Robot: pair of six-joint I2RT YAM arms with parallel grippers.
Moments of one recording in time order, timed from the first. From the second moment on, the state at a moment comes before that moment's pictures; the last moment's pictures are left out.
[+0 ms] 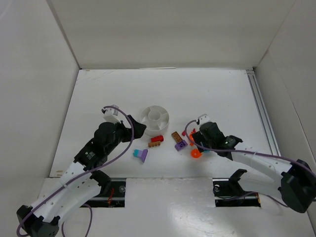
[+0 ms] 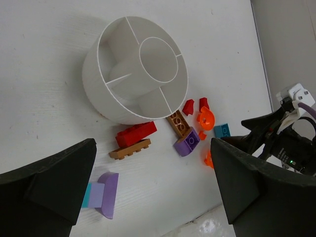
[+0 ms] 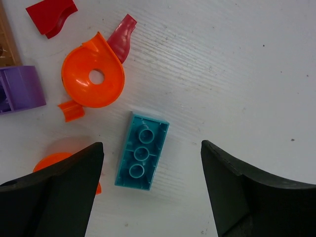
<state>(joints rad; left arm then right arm) -0.61 0.61 0.58 -0.34 -0.11 -0.74 0.70 1.07 0.54 -0.39 0.36 0.10</state>
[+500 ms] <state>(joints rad) -0.61 0.58 0.55 -0.36 -0.12 -0.78 0.69 1.17 0.52 -0.32 0.39 0.20</state>
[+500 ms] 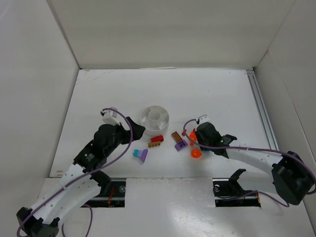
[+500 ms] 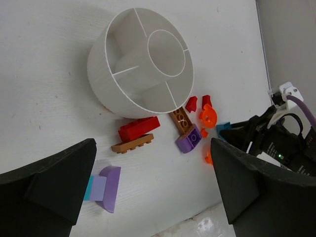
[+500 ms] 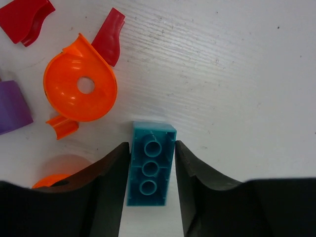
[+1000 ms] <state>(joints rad) -0.61 0.57 0.55 -0.39 -0.15 -0.79 0.68 1.15 0.47 -0.26 0.37 0.22</state>
